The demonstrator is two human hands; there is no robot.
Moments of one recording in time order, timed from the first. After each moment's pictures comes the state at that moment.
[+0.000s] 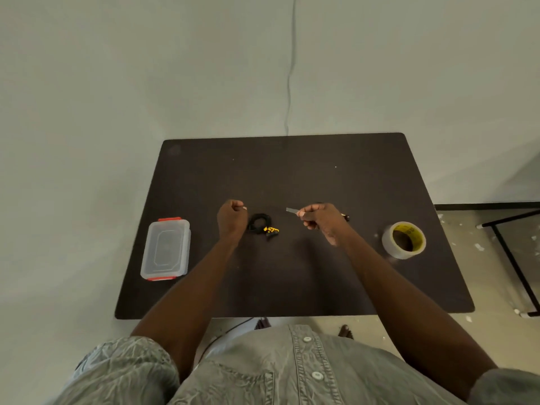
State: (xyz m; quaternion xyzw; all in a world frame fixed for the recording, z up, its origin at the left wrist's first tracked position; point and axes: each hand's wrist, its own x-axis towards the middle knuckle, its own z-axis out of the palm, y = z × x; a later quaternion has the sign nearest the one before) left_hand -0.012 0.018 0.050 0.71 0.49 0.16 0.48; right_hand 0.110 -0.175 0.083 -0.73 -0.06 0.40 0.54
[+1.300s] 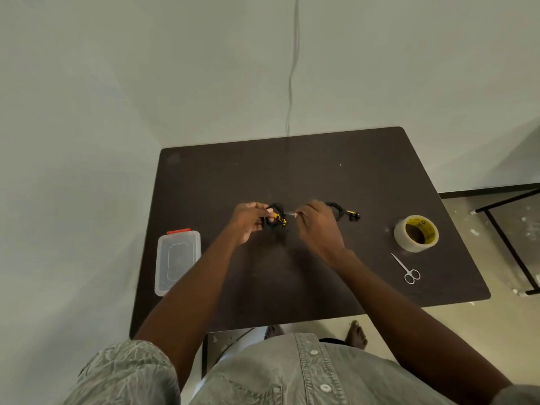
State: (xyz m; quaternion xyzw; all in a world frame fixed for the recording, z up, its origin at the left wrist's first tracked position) left_hand -0.002 0.054 0.063 0.58 0.37 -0.05 0.72; right_hand 0.054 -0.131 0.076 -0.89 -0.34 -0.05 0.31
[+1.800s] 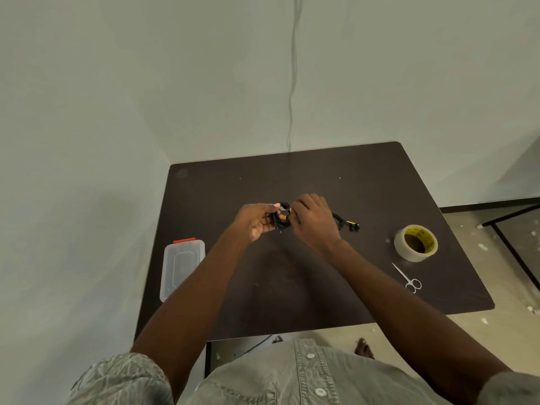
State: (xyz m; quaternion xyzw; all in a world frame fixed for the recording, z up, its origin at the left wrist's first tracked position) left_hand 0.008 0.032 0.118 0.48 0.40 -0.03 0.78; right_hand 0.060 -0.123 0.108 -0.85 -0.44 -0.19 0.24
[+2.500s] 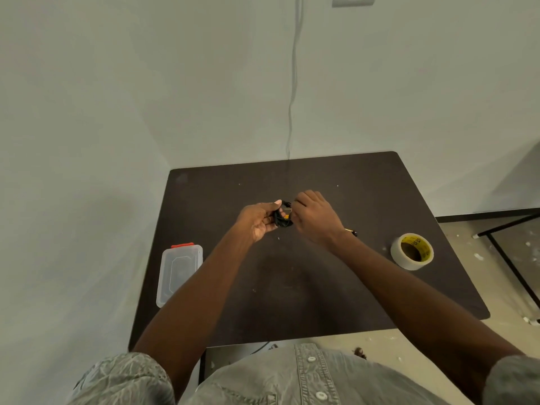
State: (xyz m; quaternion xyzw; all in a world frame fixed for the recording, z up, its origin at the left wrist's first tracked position) left_hand 0.015 0.025 0.133 0.46 0.40 -0.01 0.80; right_hand 0.085 -0.126 0.130 -0.81 -0.53 -0.18 0.15
